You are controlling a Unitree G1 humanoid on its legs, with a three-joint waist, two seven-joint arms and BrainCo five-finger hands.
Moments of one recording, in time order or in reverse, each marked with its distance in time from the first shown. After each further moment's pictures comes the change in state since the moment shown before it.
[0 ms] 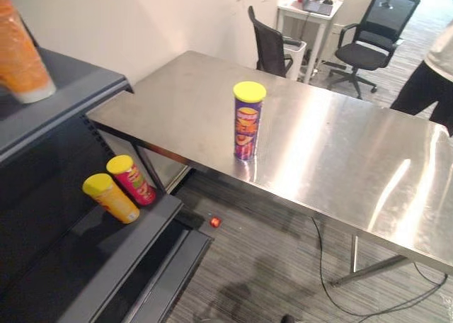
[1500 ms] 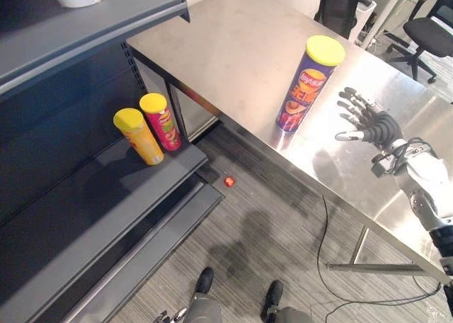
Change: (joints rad) left arm -0.024 0.128 -0.203 -0.054 0.002 -0.001 -0.046; right arm -0.085 0.134 0.495 0.256 -0.048 0.127 0.059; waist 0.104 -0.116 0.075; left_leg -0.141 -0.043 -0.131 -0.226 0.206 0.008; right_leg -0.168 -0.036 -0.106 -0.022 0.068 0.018
